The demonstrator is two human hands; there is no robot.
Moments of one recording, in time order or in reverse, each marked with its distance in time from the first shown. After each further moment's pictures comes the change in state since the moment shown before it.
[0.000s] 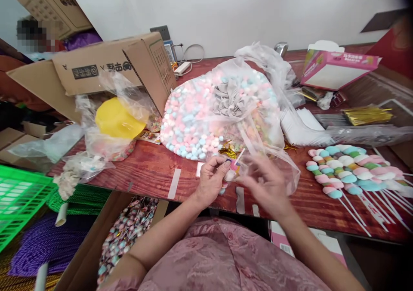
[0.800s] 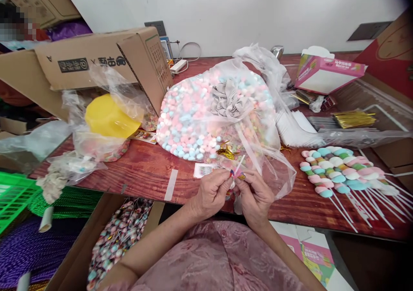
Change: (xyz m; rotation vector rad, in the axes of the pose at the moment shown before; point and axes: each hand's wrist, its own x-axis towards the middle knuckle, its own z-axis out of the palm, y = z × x) left_hand -0.017 0.013 -0.013 0.618 -0.312 0.450; right_hand -0.032 0.002 0.044 0.130 0.281 -0.004
